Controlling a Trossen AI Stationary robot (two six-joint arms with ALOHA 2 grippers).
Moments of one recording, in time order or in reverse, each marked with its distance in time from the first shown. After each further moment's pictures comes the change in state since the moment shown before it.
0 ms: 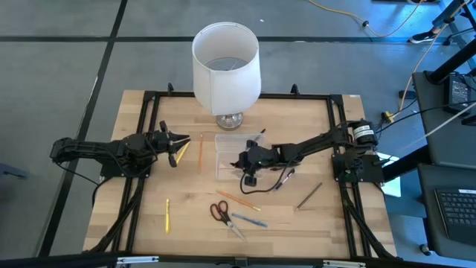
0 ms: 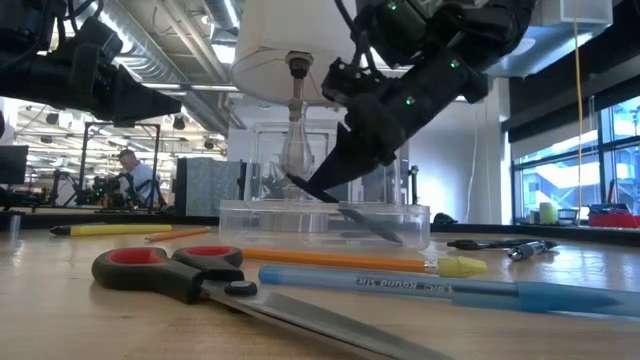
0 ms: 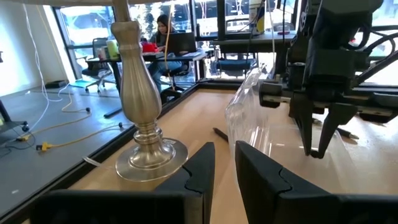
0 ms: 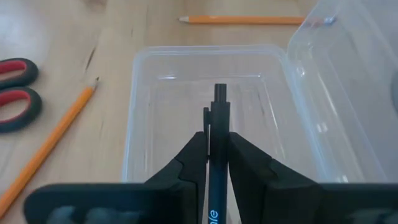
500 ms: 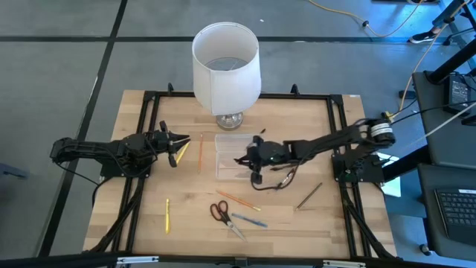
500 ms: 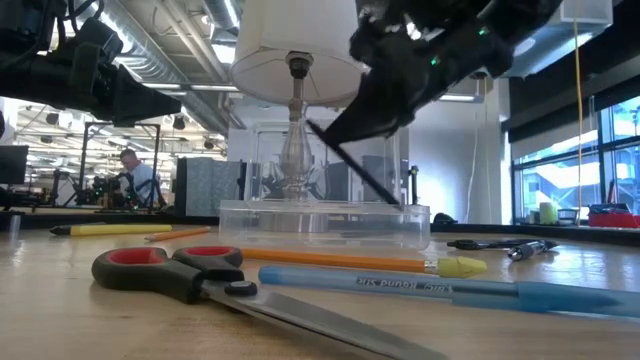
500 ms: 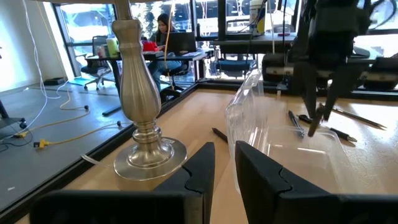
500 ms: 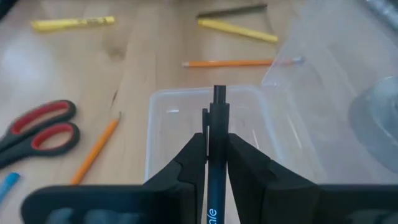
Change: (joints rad) left arm 0.000 0.000 0.000 0.000 0.000 -0.024; right arm 0.003 -0.169 -0.076 0.029 0.000 0.024
